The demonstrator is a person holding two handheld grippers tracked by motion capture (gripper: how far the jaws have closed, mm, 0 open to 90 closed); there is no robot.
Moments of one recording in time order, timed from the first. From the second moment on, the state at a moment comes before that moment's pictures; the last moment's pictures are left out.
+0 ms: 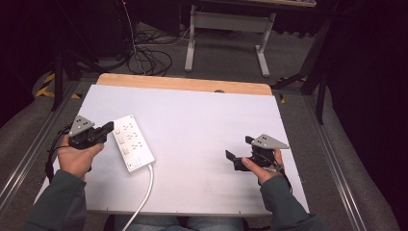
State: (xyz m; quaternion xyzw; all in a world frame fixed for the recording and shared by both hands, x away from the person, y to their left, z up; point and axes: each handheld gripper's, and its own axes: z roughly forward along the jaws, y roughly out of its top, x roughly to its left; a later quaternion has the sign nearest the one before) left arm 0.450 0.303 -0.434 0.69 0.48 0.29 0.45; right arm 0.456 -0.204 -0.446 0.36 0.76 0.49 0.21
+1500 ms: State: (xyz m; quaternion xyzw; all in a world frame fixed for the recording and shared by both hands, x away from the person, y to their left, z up) left arm 0.493 0.303 -0.462 0.74 0.51 0.25 0.35; right arm 0.455 -0.204 -0.445 0.36 0.76 0.49 0.21
